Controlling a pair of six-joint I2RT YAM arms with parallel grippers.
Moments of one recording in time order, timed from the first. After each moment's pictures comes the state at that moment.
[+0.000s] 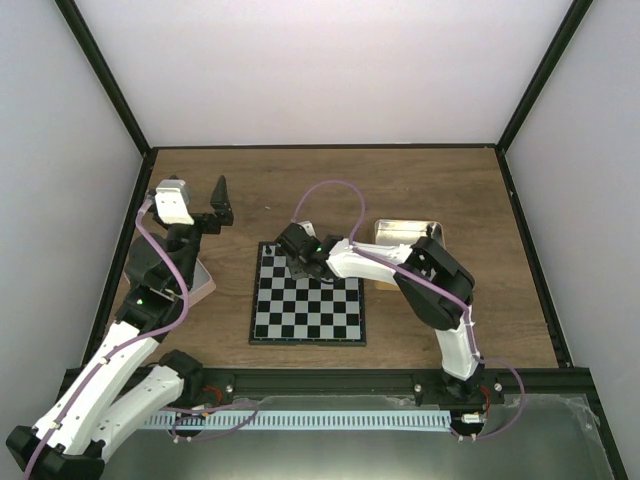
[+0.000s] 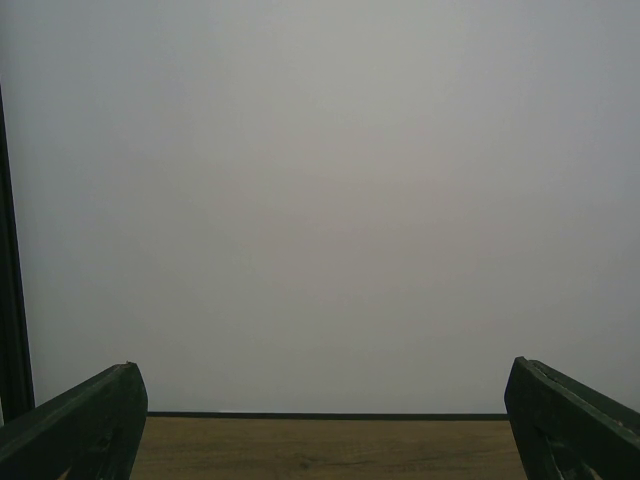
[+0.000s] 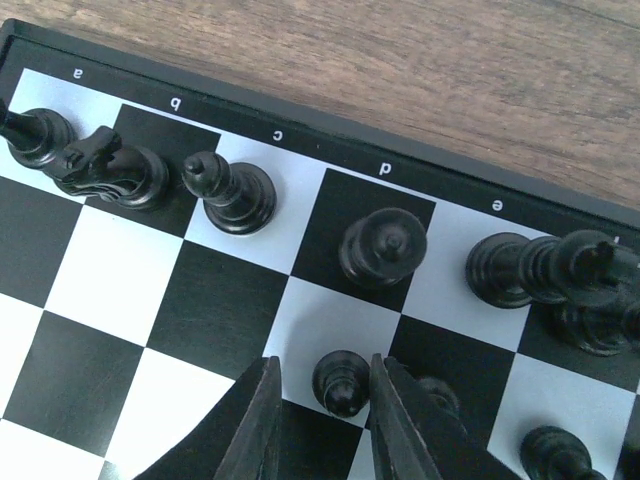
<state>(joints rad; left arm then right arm) -0.48 0.71 0.74 0.17 -0.36 -0.05 0.95 1.99 1.35 -0.43 0.28 0.56</state>
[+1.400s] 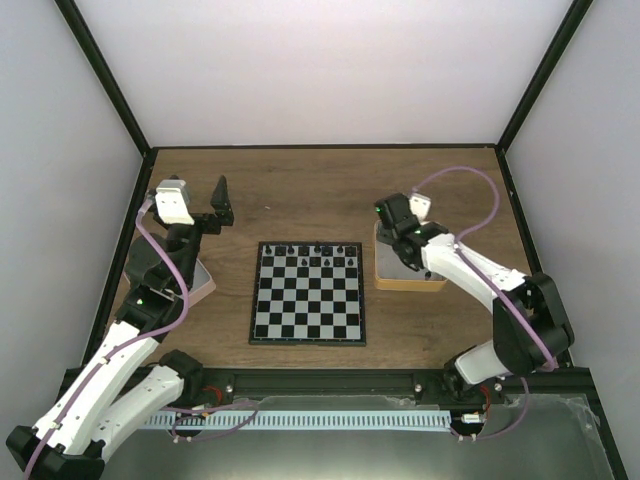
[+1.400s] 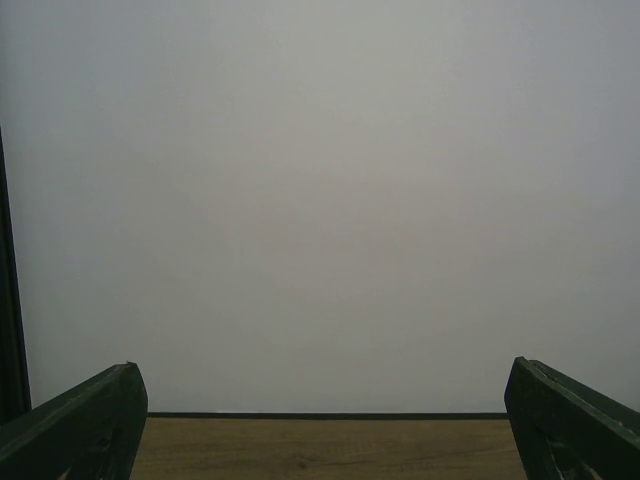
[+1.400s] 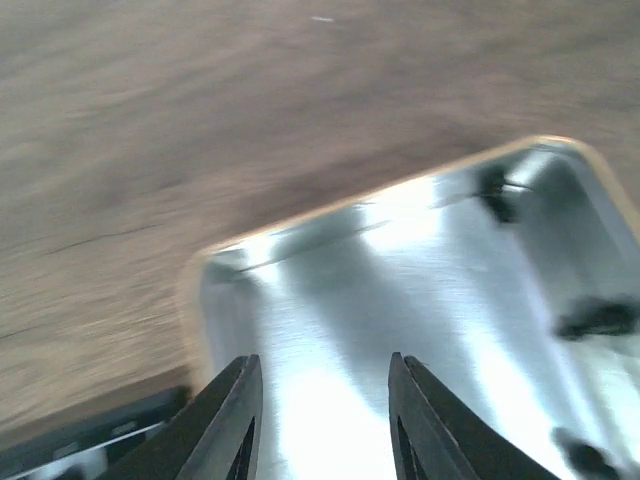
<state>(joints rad) -0.48 0.71 0.74 0.17 -0.36 -0.05 0.56 1.46 1.00 -0.44 0.46 0.74</state>
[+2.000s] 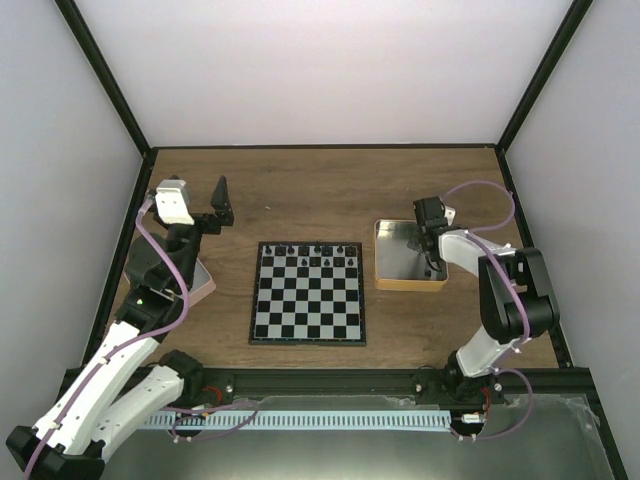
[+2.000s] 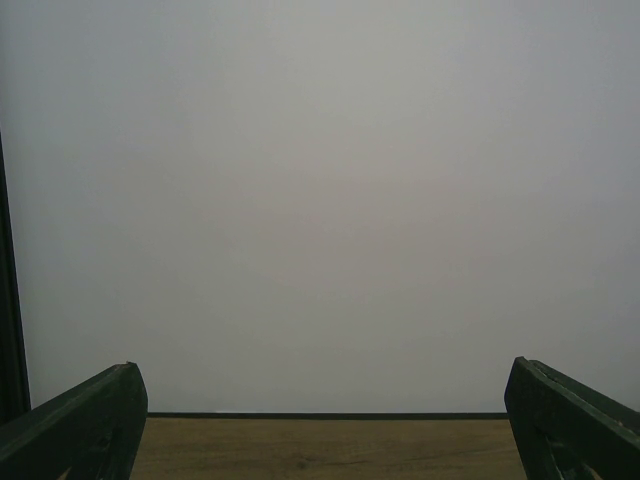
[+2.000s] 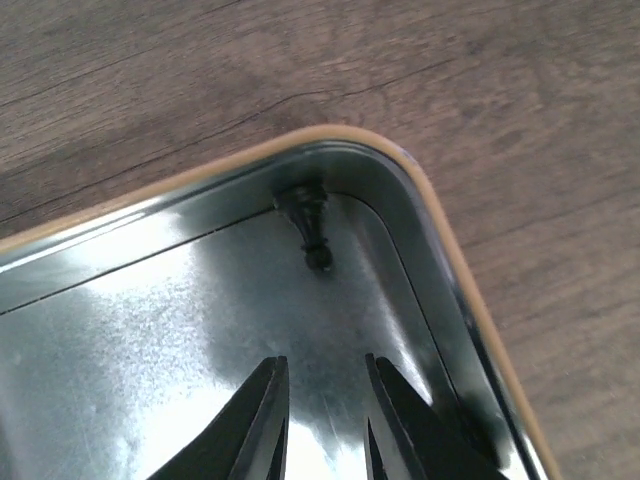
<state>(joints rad) -0.48 0.71 0.74 0.17 -0.35 -0.05 0.20 1.61 0.86 -0.29 0.31 0.53</state>
